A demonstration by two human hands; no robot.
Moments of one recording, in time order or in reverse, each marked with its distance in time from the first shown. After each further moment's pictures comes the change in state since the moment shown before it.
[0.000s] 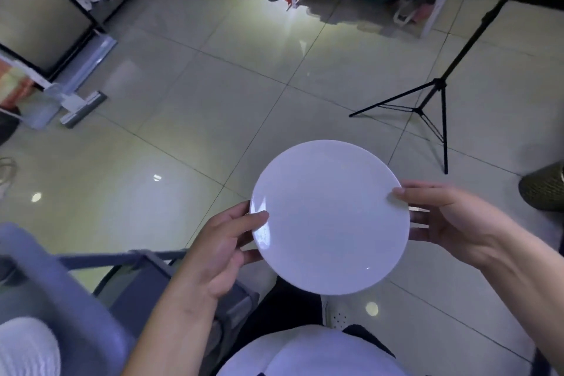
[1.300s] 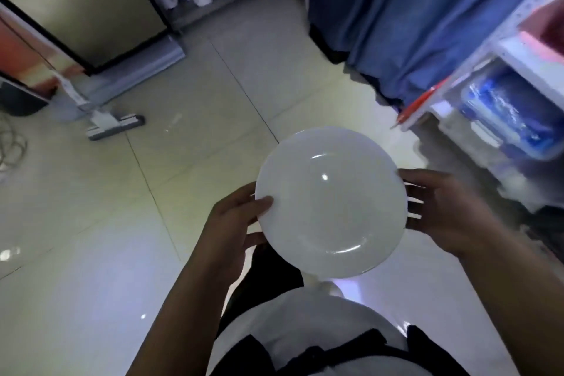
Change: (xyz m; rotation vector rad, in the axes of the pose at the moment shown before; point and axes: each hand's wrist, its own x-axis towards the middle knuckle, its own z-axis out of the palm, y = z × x) left_hand 0.640 0.705 -0.162 -0.331 0.396 0.139; right_hand 0.718 -0.756 0.379 -0.254 -0.120 0.045
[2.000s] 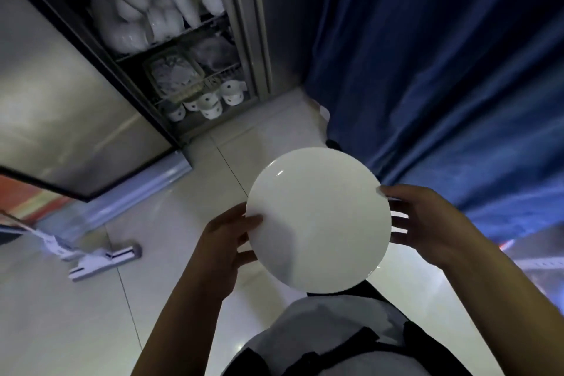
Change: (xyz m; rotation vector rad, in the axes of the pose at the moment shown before) left_hand 0.455 0.434 -0.041 -0.007 0.013 0.006; right_hand 0.362 -0.424 0.278 0.002 -0.030 -0.058
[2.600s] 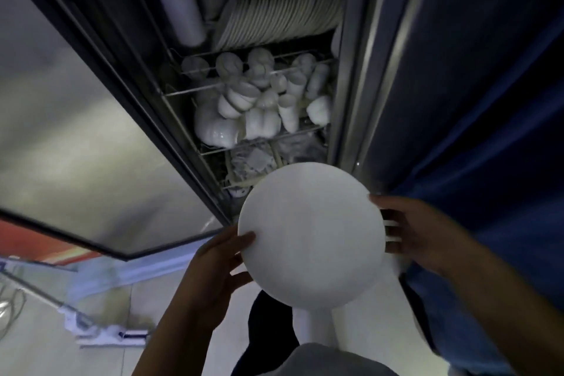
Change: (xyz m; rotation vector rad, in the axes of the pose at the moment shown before) left_hand 0.294 0.322 -0.119 -0.300 0.234 0.104; right_hand 0.308 -0.334 0.337 -0.288 -0.306 -0.012
